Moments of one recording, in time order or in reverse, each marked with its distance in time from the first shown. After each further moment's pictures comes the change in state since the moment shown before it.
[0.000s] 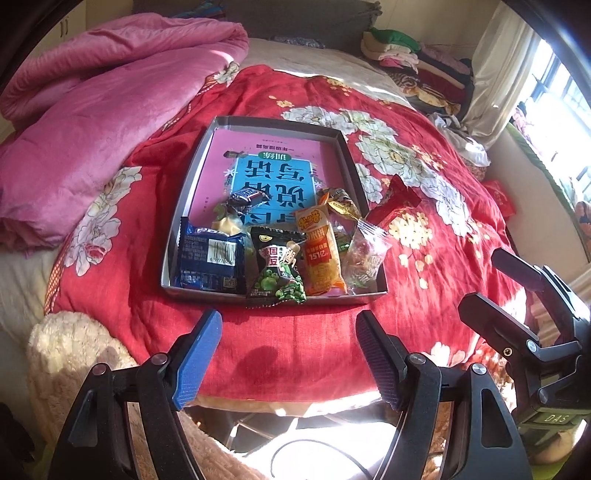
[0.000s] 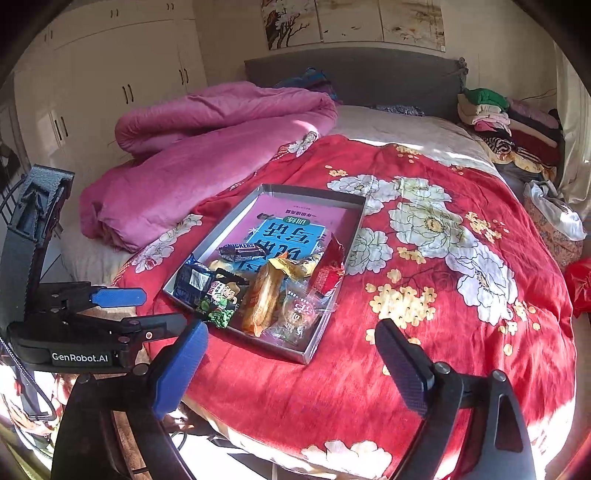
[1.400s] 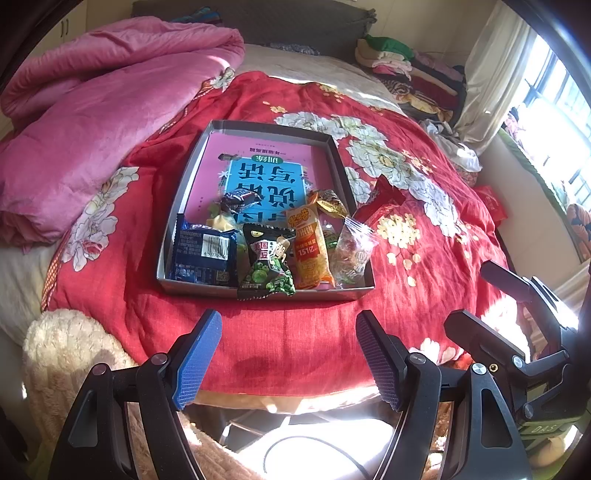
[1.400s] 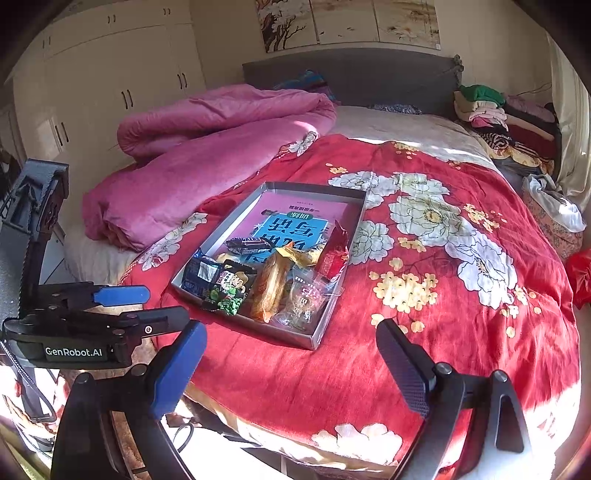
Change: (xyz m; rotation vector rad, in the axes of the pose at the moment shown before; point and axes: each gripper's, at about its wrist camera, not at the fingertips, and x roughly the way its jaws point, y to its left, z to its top) left arm -0.011 -0.002 -0.009 -0.003 -0.025 -0.031; right arm -0.008 0.006 -0.014 0.015 -0.003 0.012
